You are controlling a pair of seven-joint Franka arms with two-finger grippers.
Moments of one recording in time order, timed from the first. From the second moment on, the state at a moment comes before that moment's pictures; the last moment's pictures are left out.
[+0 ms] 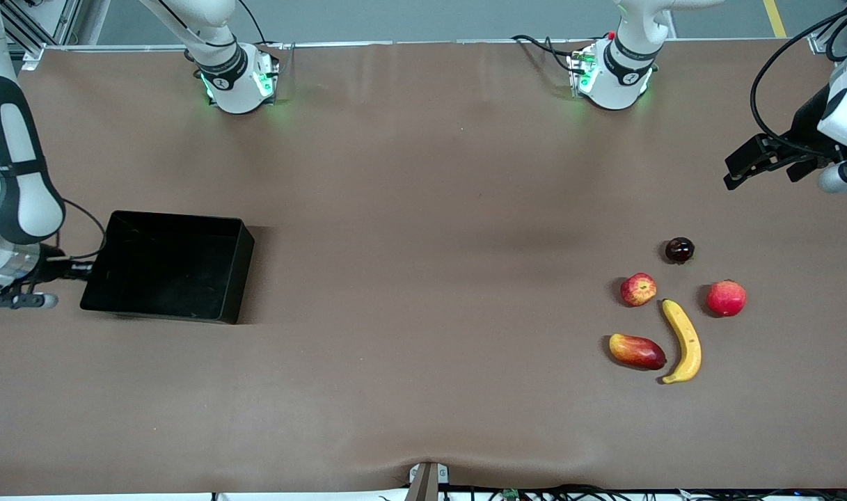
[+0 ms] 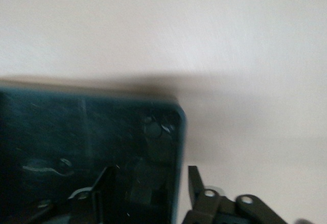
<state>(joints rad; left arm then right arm) -0.02 -0.03 -0.07 -1.58 0.01 1.59 -0.22 -0.43 0.48 0.08 -1.80 0.06 2.21 -0.42</state>
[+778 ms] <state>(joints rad) -0.03 -0.02 -0.08 -1.58 0.01 1.59 -0.30 -0.18 0.40 0.10 -1.48 0.06 1.86 -0.17</state>
